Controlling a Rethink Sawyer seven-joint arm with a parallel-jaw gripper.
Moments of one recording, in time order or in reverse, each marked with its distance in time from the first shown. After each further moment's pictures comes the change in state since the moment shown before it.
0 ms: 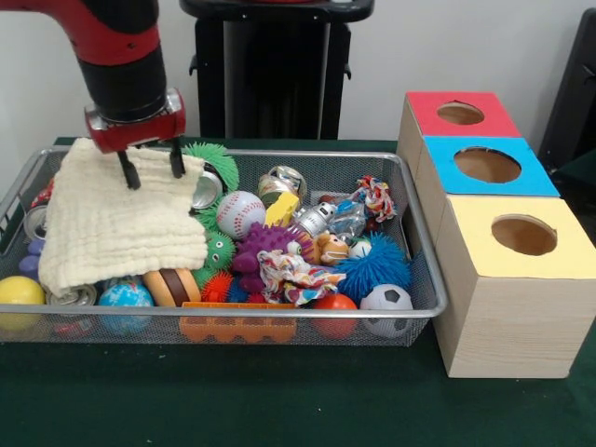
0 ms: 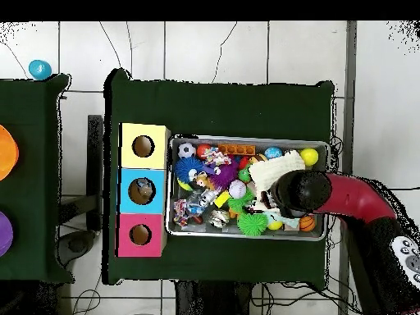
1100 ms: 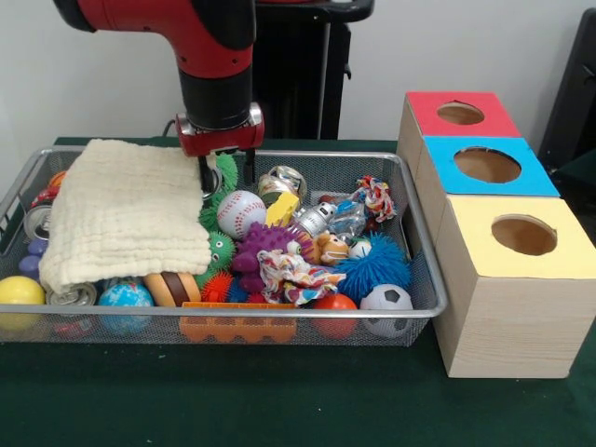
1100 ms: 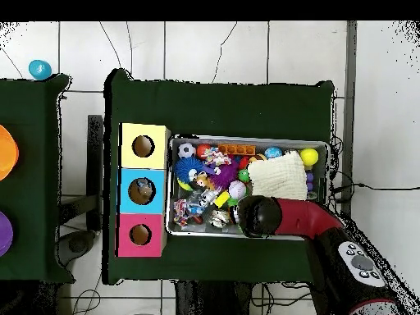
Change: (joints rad) arm 0.175 0.020 -0.167 0.176 0.069 -0.301 0.163
